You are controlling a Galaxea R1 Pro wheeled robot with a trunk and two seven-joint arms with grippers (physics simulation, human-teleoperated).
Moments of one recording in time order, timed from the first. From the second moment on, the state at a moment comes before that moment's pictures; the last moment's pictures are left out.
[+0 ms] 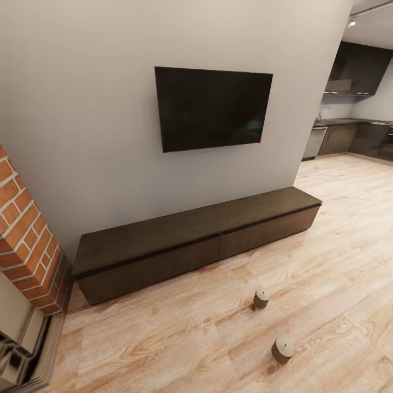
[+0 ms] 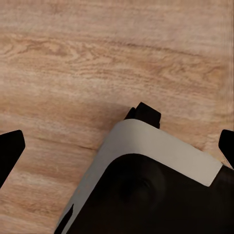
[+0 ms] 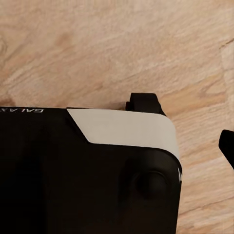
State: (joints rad) left arm -0.06 -0.01 0.27 -0.52 0.23 0.23 0.23; right arm -0.21 0.09 0.04 -0.29 -0.02 0.28 -0.11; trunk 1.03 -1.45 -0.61
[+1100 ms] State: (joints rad) left arm -0.21 0.30 0.18 -1.28 1.09 1.04 0.10; right arm -0.54 0.08 -0.08 -0.66 -0.52 0.52 0.21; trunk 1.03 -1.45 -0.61
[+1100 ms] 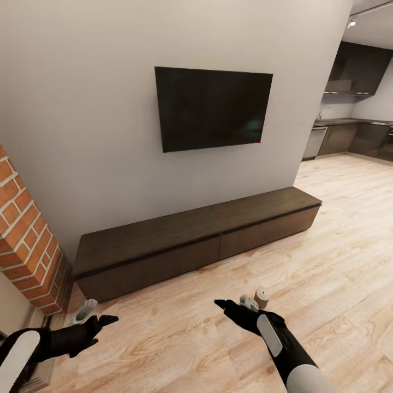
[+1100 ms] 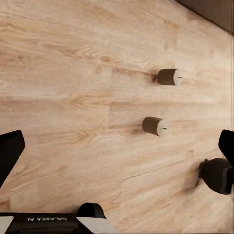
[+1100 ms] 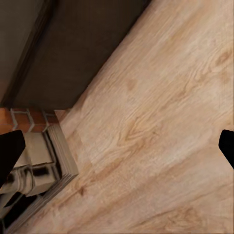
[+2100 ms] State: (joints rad) left arm -0.21 0.47 0.03 -1.32 1.50 0.96 0.22; right arm -0.53 0.08 -0.11 -0.66 -0.63 0.40 0.26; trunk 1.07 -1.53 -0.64
